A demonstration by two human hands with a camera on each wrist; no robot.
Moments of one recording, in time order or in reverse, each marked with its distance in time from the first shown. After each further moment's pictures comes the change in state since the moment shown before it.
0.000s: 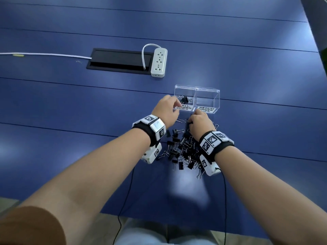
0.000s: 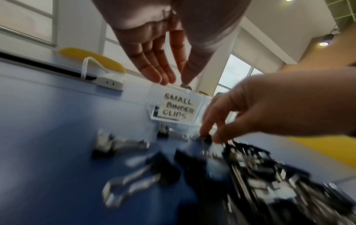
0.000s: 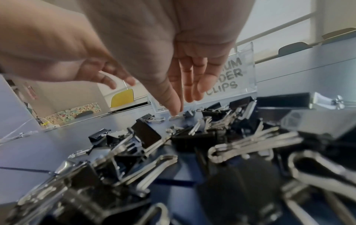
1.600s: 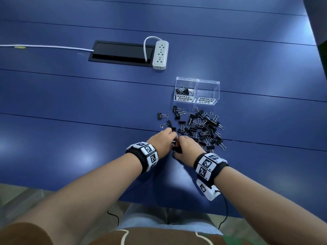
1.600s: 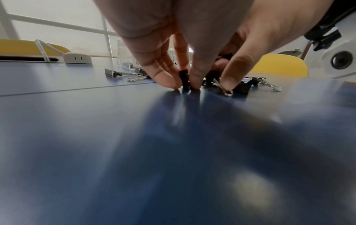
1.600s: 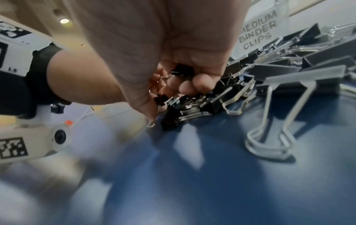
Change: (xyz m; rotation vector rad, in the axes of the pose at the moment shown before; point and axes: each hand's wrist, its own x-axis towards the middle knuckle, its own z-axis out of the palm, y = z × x) left_hand -0.108 -0.034 0.030 0.278 -0.449 0.092; right_hand -0.097 -0.038 0.040 0.119 -0.287 -0.079
